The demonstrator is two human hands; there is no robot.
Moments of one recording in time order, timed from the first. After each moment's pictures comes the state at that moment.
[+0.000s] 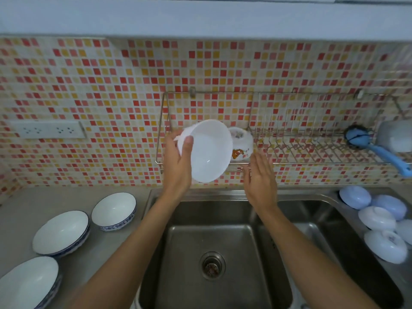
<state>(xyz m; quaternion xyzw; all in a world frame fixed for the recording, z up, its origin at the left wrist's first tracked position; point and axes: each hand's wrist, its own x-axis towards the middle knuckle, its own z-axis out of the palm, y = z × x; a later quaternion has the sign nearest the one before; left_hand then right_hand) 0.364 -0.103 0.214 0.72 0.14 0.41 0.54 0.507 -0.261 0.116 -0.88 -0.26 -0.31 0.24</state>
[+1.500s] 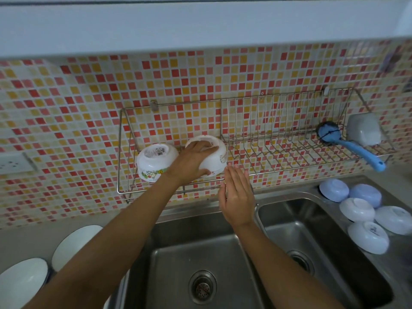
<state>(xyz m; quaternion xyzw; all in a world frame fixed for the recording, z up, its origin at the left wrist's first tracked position) 0.521 -0.079 0.197 0.98 -0.12 0.16 0.07 0.518 -0.254 0.099 -0.82 -0.26 -0.43 0.28</state>
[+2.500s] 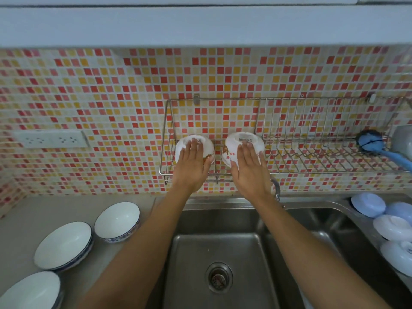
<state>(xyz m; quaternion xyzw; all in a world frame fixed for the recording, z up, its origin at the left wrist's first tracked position) 0.439 -0.044 0.165 0.97 0.15 0.19 0.06 0.518 -0.213 0.154 -0.92 -0.30 -0.21 0.12</state>
